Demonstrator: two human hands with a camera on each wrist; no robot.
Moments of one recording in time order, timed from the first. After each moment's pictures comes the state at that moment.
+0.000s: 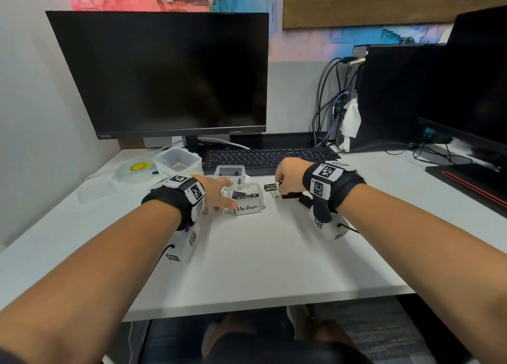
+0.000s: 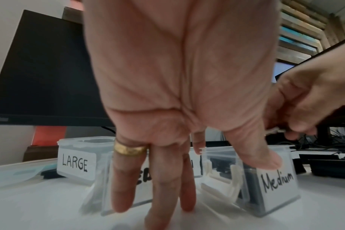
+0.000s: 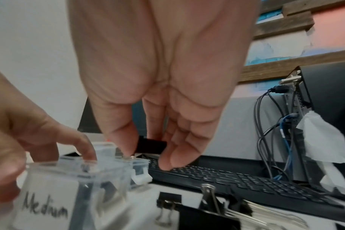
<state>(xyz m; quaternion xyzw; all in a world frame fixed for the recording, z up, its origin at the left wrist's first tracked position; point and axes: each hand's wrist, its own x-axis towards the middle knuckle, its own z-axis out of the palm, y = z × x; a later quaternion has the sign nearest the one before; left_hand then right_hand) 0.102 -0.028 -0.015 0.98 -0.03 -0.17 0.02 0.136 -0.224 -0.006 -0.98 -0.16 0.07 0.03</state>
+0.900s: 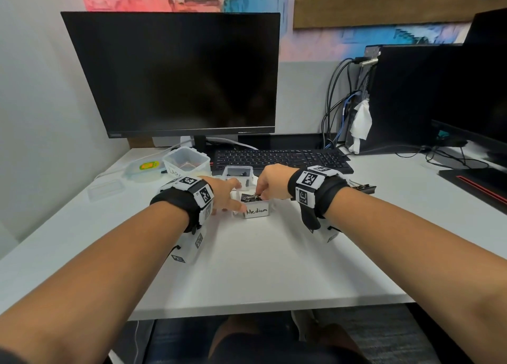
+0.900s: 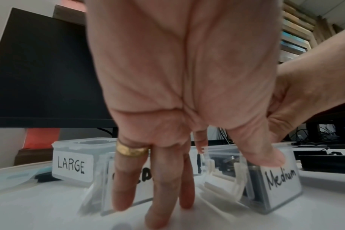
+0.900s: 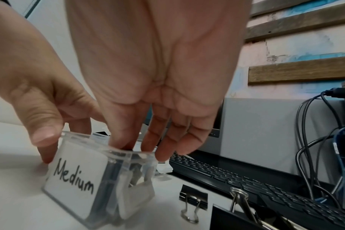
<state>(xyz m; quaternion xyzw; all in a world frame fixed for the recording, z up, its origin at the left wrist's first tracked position) 0.099 -0.027 -0.016 0.99 -0.05 -0.15 0.00 0.127 -0.183 -0.006 -0.96 -0.26 0.08 0.00</state>
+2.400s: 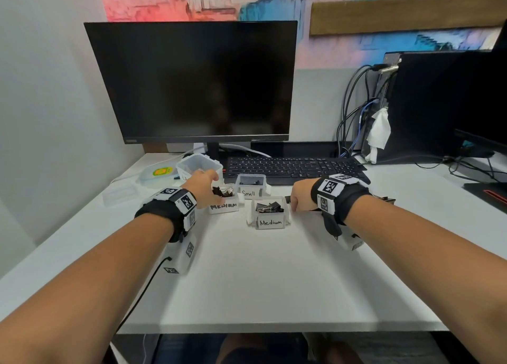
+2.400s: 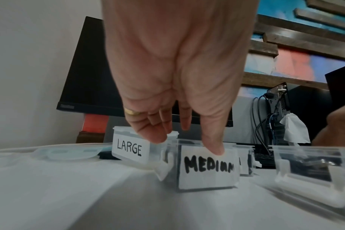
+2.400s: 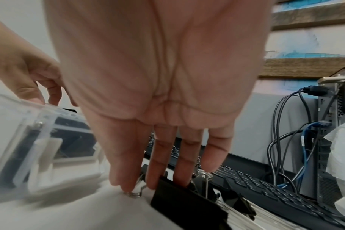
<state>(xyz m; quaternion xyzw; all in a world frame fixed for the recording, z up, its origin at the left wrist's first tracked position) 0.126 0.037 -0.028 0.99 0.05 0.00 0.13 0.170 -0.202 -0.030 -0.96 -0.20 0.14 -0.15</state>
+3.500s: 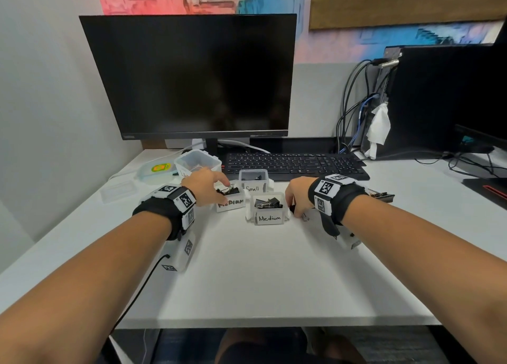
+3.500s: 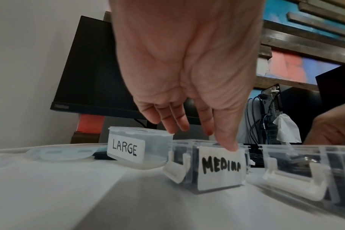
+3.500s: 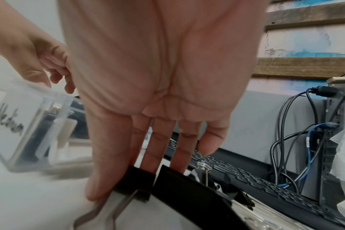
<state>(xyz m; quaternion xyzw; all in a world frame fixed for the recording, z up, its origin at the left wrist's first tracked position) 0.125 0.033 -0.028 0.99 0.00 -0.01 0.11 0.166 -0.205 -0.033 -0.96 -0.23 0.14 -0.08</state>
